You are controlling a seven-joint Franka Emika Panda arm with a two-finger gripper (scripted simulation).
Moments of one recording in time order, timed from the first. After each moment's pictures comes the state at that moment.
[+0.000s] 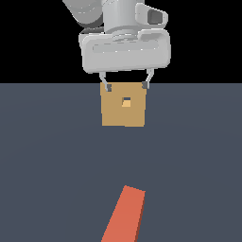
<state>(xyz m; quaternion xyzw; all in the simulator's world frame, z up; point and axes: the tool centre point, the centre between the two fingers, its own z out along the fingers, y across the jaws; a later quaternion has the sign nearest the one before) 0.015 0.019 0.186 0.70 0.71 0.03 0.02</state>
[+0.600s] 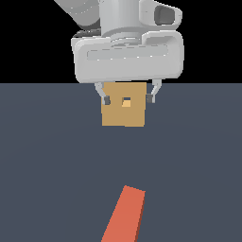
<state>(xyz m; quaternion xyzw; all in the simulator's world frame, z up) 0.015 -0.042 0.162 0.73 0.68 0.02 0.01</state>
